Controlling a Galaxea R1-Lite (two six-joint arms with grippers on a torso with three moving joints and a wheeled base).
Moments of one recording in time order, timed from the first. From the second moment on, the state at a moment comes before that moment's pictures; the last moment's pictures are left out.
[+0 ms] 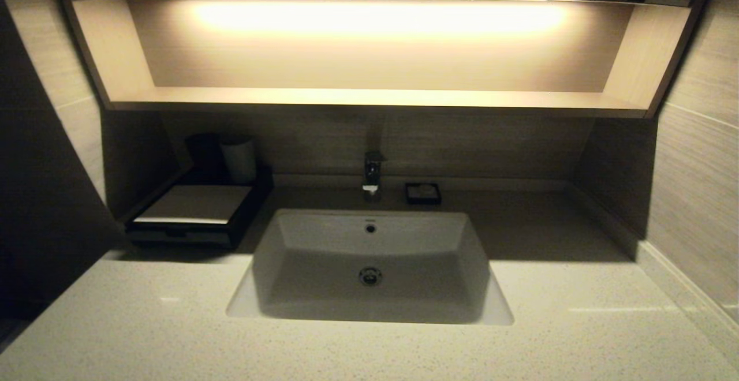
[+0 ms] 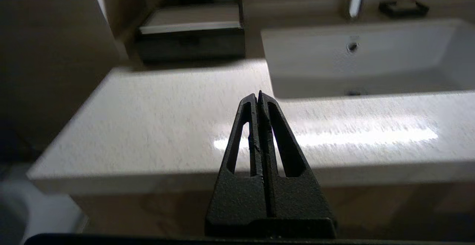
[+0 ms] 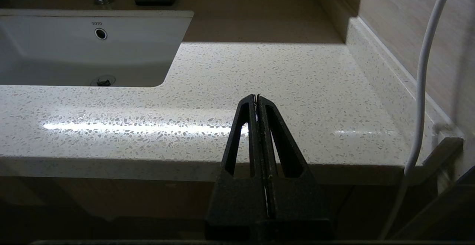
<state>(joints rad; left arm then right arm) -0.01 0.00 -0.03 -0.01 -0.05 0.08 0.00 0.00 0.00 0.00 0.00 0.00</state>
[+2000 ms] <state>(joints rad) -0.01 0.00 0.00 -0.03 -0.01 0.04 0.00 0.00 0.00 0.00 0.00 -0.01</state>
